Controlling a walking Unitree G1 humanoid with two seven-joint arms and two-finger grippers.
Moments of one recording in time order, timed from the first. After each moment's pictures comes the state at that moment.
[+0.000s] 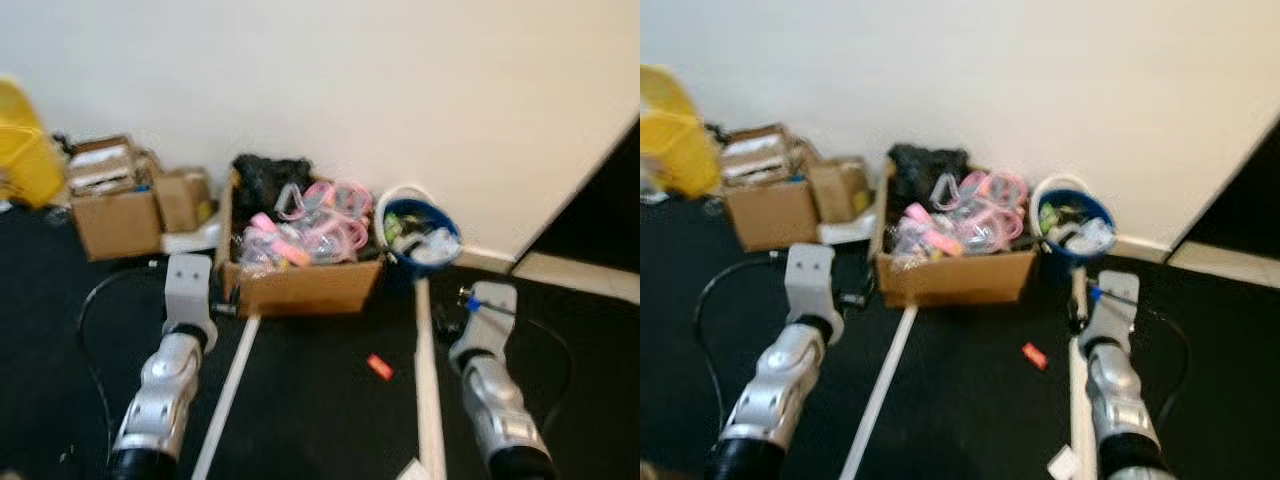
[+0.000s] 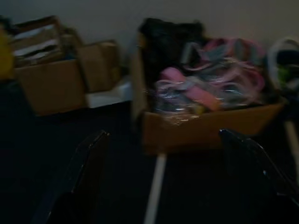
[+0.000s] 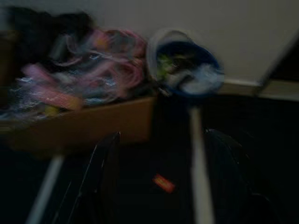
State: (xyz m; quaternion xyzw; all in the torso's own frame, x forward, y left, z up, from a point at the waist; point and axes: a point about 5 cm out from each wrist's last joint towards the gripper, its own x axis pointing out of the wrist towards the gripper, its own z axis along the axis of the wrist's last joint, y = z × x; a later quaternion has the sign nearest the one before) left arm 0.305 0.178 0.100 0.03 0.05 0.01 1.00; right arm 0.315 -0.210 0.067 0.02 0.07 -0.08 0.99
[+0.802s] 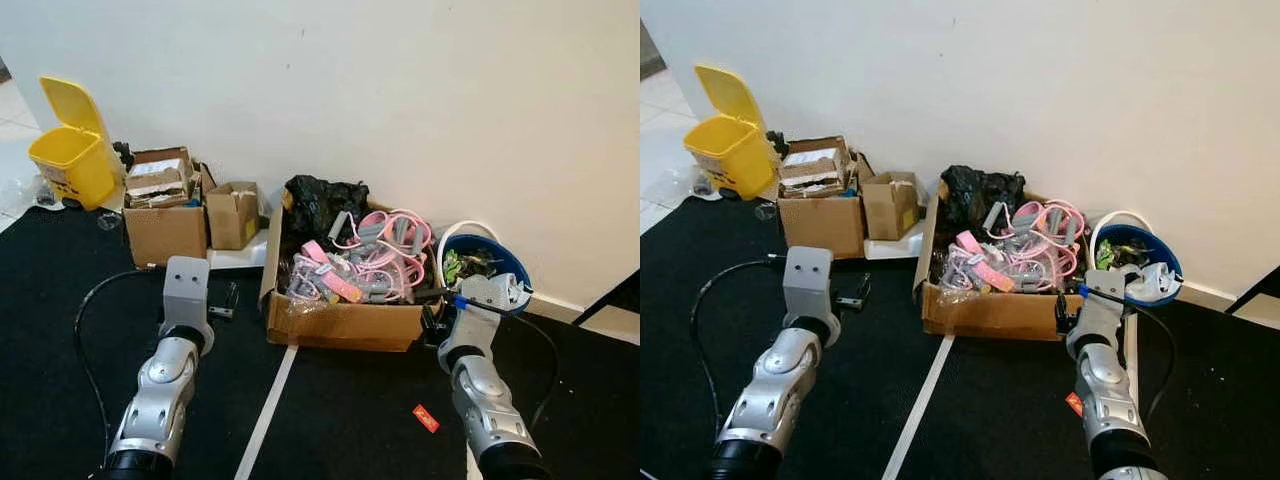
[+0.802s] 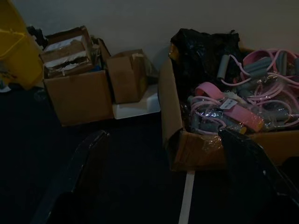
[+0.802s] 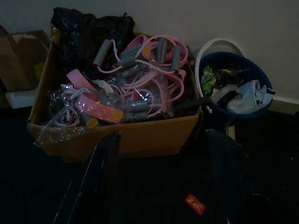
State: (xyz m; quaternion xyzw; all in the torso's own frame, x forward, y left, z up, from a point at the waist) left arm 0.307 0.170 0.102 0.04 0.04 -0.01 1.00; right arm 0.313 -0.213 0.063 0.02 0.08 -0.09 0.99
